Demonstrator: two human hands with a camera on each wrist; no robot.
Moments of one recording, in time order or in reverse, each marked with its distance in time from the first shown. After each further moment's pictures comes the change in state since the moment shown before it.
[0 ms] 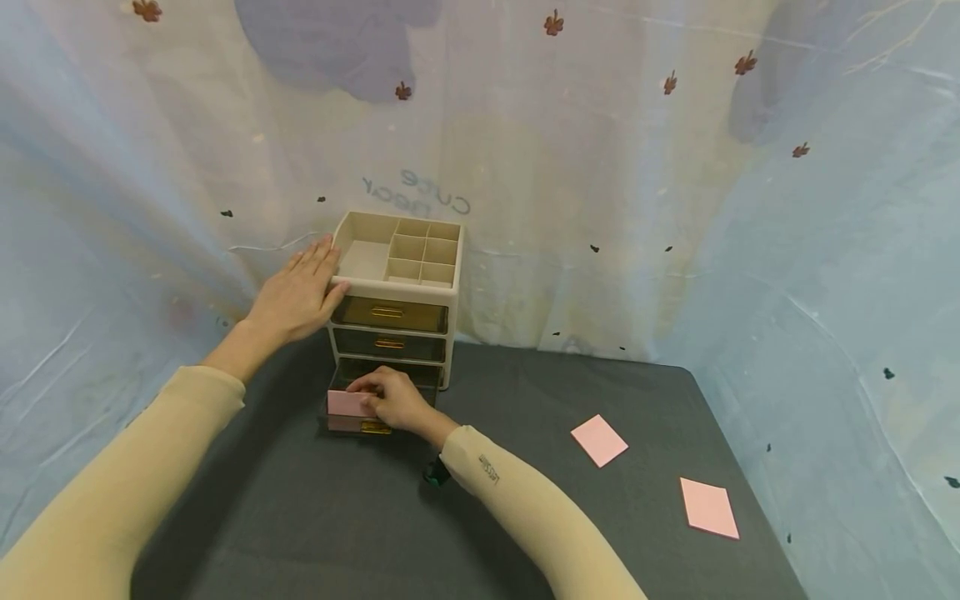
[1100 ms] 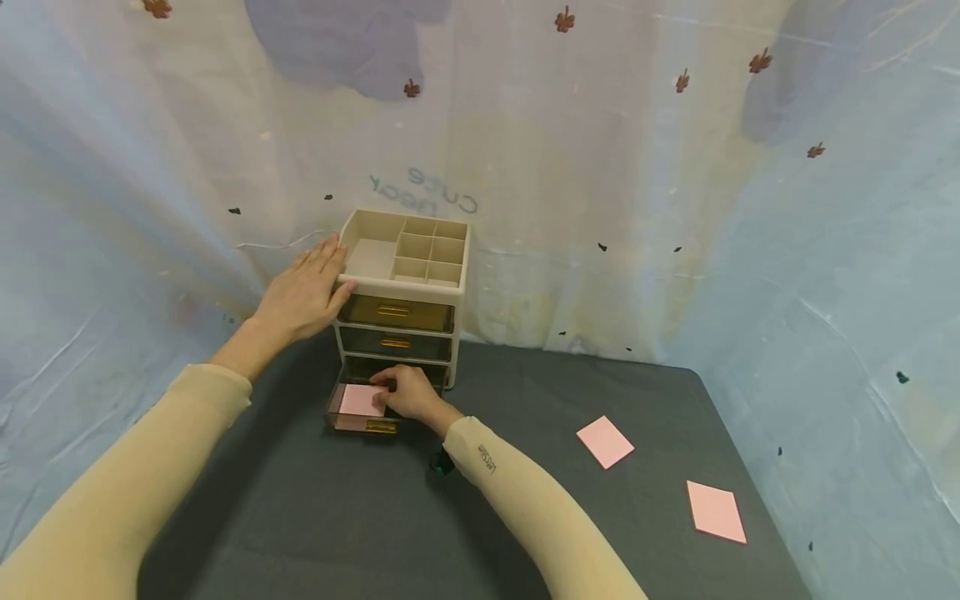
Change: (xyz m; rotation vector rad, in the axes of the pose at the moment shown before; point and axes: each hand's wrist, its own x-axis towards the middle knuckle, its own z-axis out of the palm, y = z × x) left_hand 0.000 -0.001 0.002 0.001 -0.005 -0.007; right_hand 0.013 0.015 -0.002 -0.068 -0.004 0.149
